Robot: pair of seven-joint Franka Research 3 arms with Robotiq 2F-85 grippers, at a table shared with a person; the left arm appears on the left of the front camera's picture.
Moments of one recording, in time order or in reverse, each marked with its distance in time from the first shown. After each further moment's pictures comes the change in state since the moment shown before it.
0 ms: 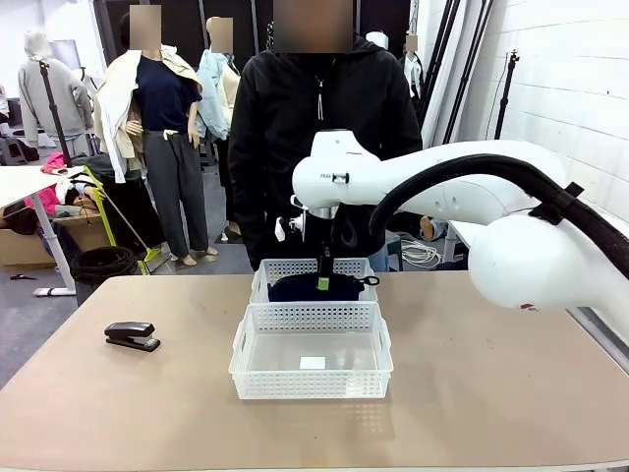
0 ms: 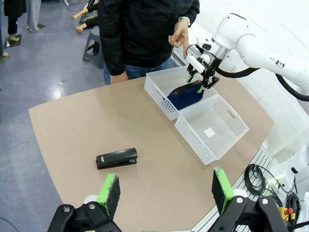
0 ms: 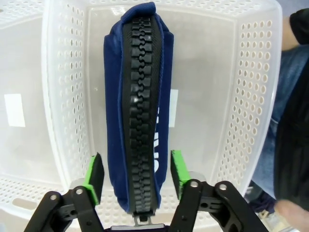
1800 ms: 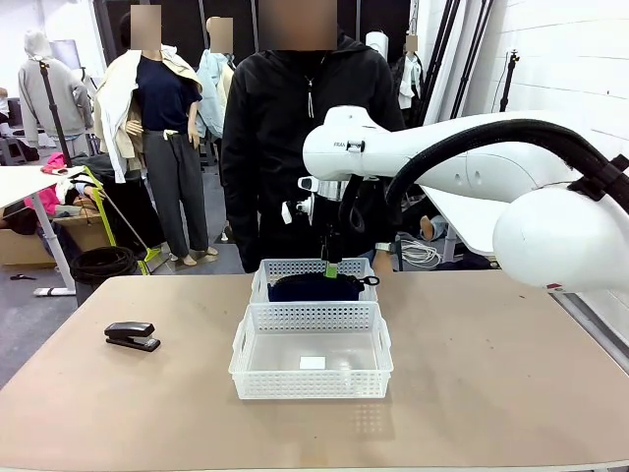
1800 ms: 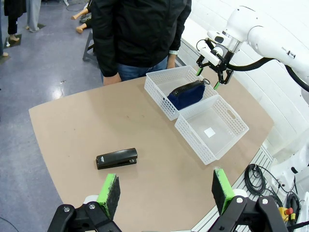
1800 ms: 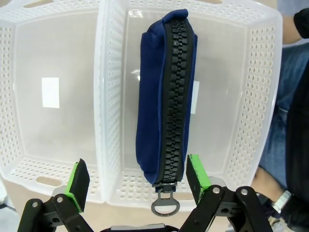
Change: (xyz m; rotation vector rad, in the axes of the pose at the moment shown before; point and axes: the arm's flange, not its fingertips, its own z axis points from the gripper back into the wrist) left arm 0.000 0.000 0.000 0.000 0.000 0.000; right arm -0.013 0.019 0.040 0.072 -0.035 0.022
